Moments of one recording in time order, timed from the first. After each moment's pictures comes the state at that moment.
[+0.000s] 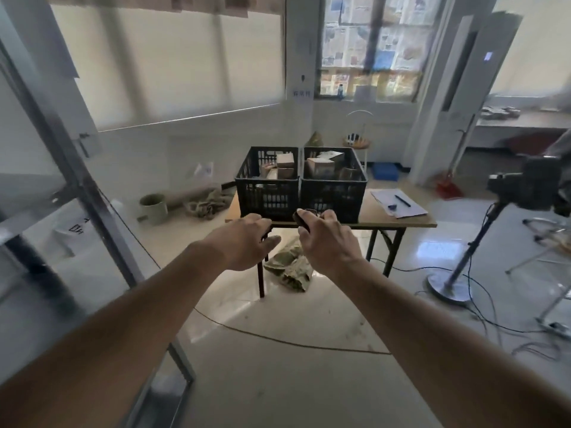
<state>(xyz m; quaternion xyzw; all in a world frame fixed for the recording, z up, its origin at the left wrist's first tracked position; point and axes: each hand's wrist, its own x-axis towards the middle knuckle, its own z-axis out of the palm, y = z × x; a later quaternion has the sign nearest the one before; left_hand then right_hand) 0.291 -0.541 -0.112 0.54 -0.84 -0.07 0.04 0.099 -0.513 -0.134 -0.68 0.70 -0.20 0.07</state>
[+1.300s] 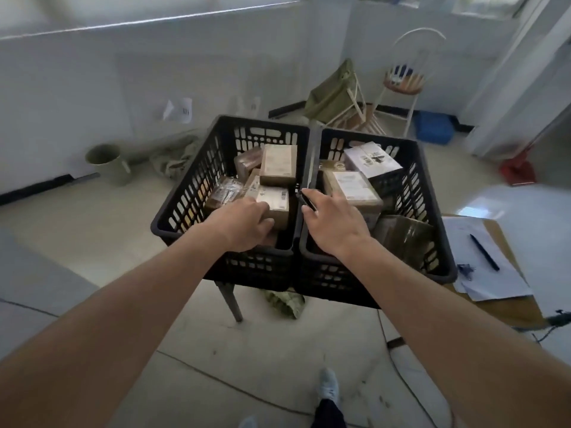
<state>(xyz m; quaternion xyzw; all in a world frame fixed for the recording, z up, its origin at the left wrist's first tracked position) 0.163 -1.267 -0.249 0.59 -0.79 -0.16 -0.04 -0.040 -1.242 -0.232 -0.69 0.69 -0.09 0.18</state>
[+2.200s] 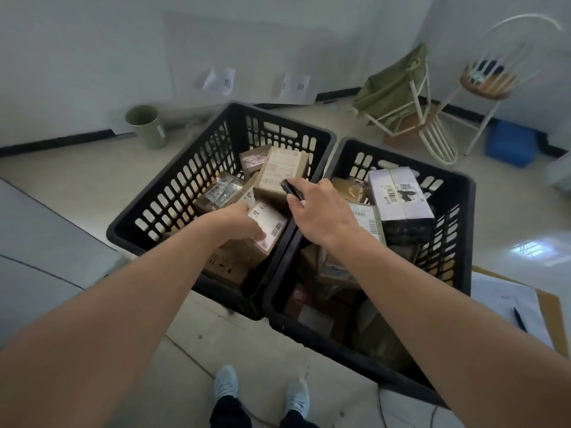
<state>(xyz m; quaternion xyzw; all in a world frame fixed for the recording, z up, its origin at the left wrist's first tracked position) 0.117 -1.393 -0.310 0.77 -0.46 -0.44 0.00 -0.076 -1.409 -0.261 -0.77 0.58 -0.06 0.25</state>
